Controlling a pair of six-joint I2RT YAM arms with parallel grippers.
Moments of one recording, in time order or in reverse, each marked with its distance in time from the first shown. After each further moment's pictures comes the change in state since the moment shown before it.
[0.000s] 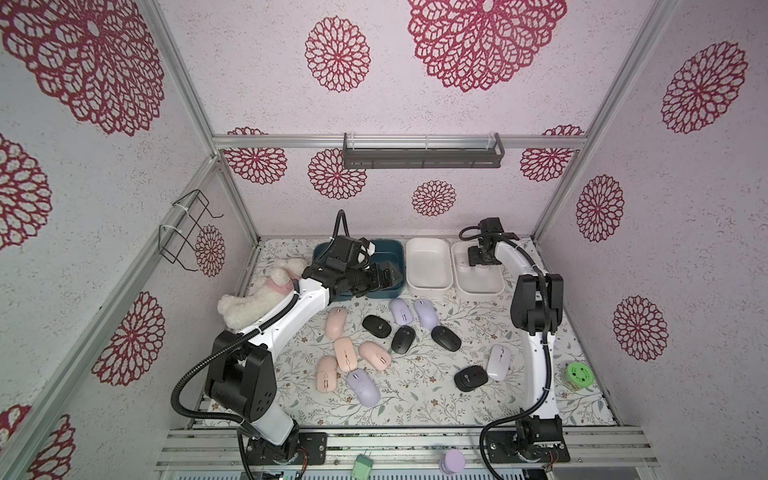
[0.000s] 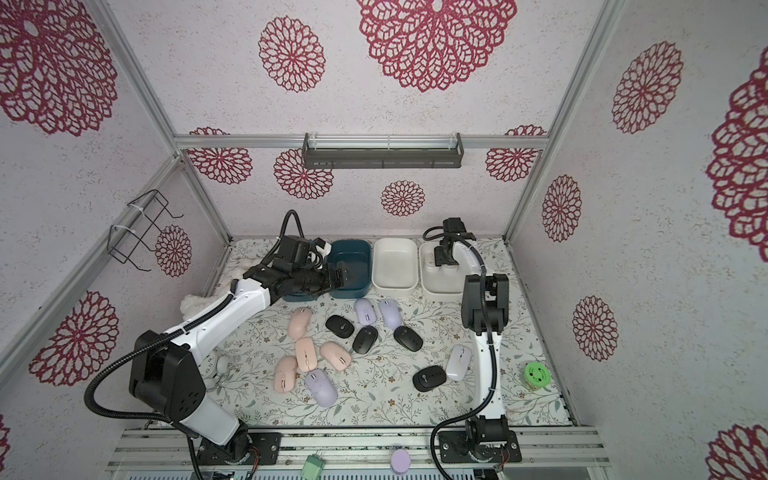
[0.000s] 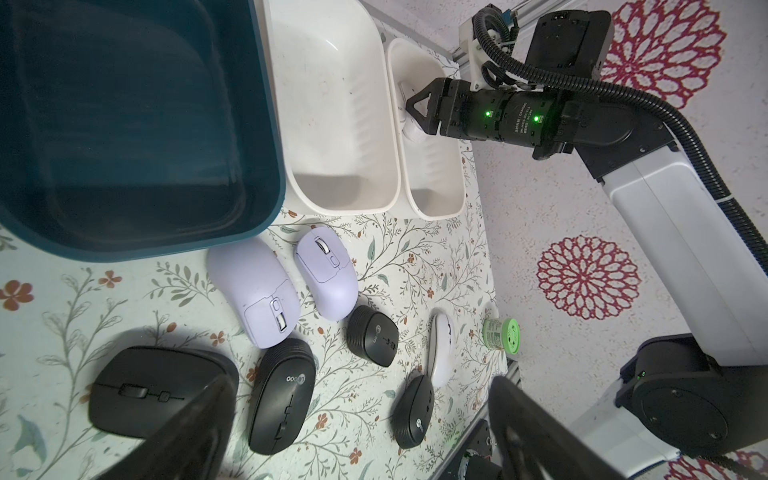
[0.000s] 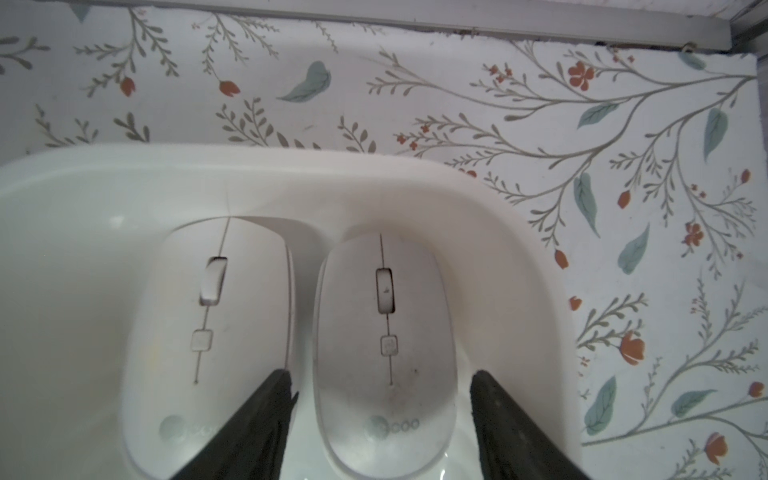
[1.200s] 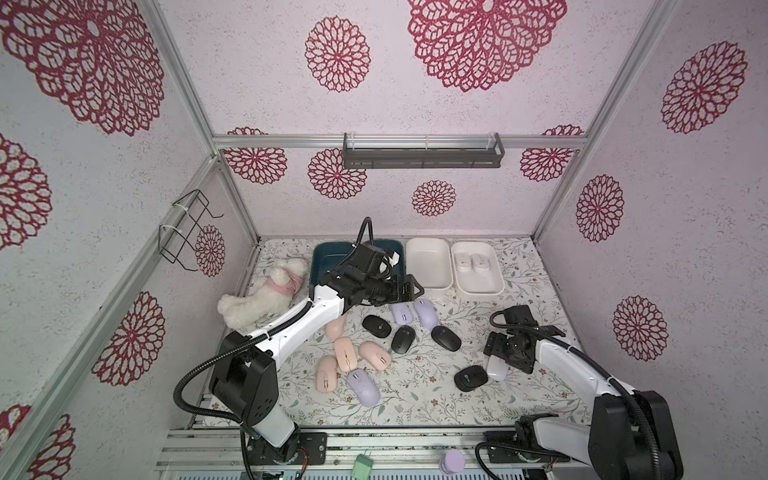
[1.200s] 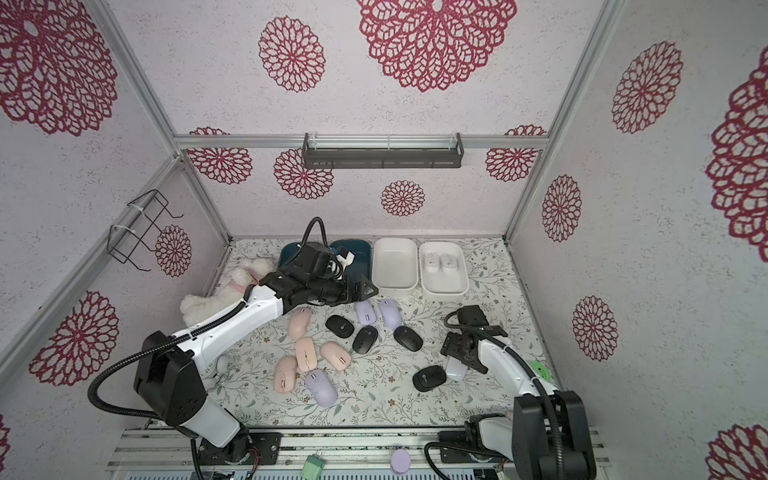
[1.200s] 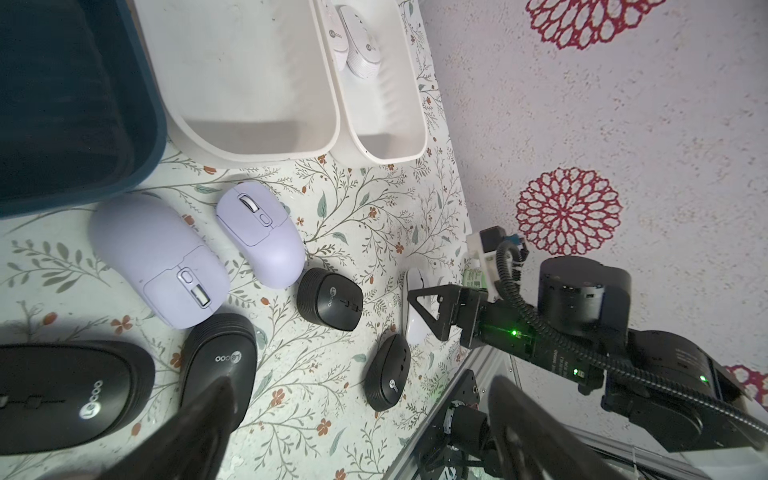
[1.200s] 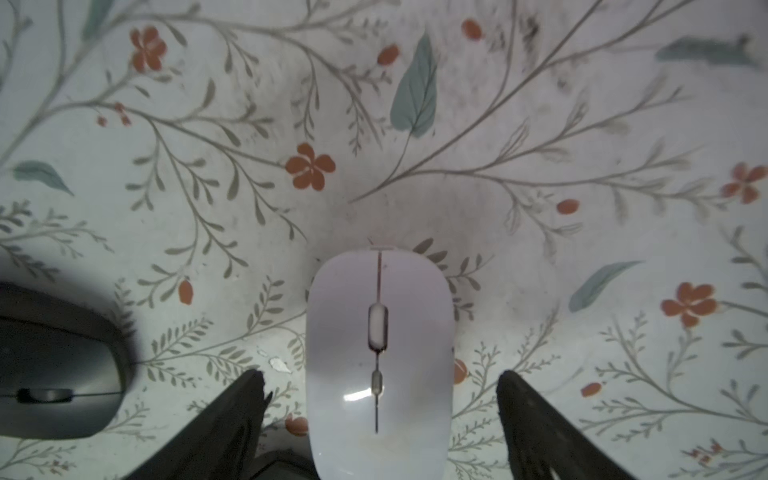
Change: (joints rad) left arm -0.156 0.000 -0.002 0.013 0.002 -0.006; right arm 0.065 -1.218 -1.553 0.049 -0.094 0.574
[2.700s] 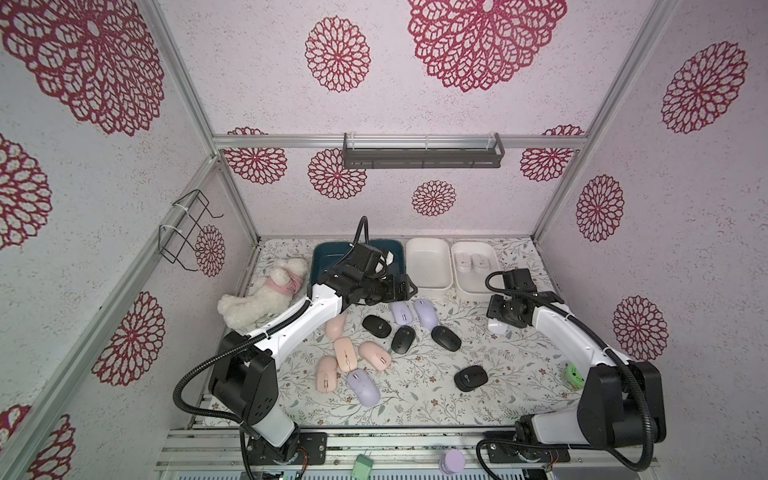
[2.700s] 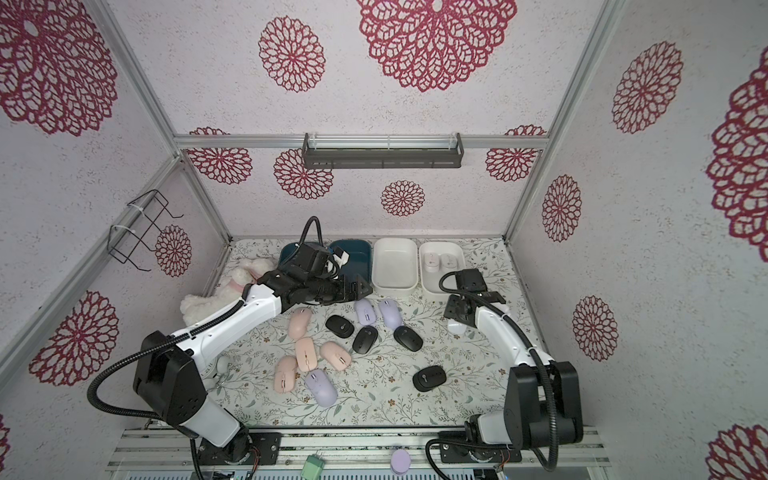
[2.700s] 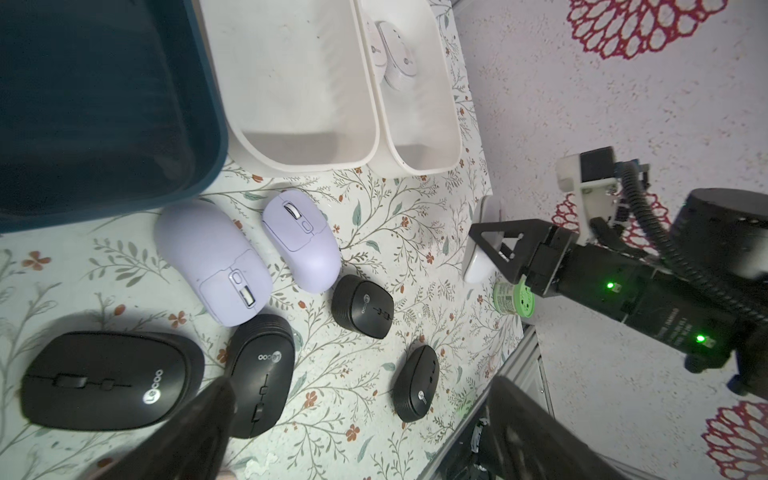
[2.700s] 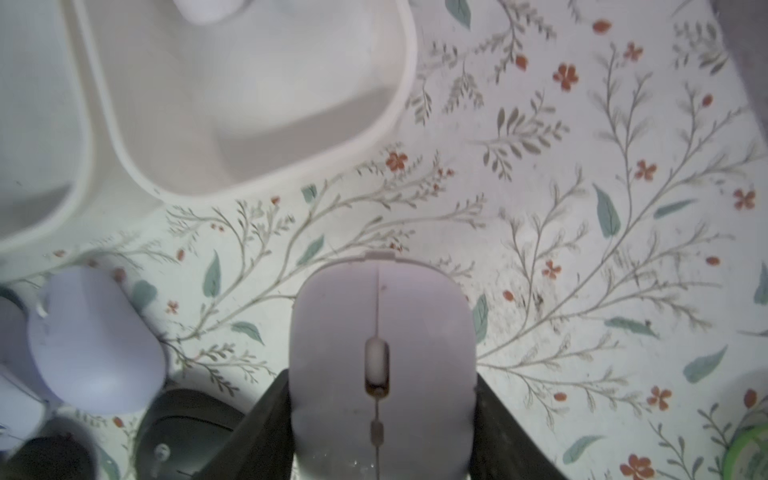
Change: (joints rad) left arm 0.040 0.000 0.001 -0.037 -0.069 0.030; right arm 0.000 0.193 0.415 0.051 0.082 -0.141
